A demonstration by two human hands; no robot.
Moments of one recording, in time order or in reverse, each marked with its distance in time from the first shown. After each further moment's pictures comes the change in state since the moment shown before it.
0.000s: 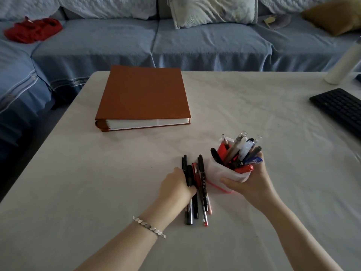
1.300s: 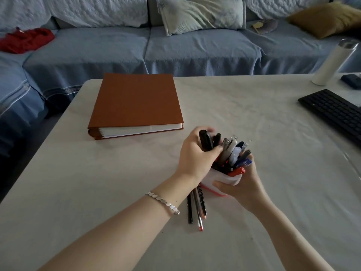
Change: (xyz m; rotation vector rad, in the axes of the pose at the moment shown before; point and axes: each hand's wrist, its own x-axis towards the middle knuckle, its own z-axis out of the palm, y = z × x) left_hand 0.002 0.083 -0.031 -0.836 0.241 0.472; right_hand -0.002 -0.003 0.003 0.017 0.034 0.051
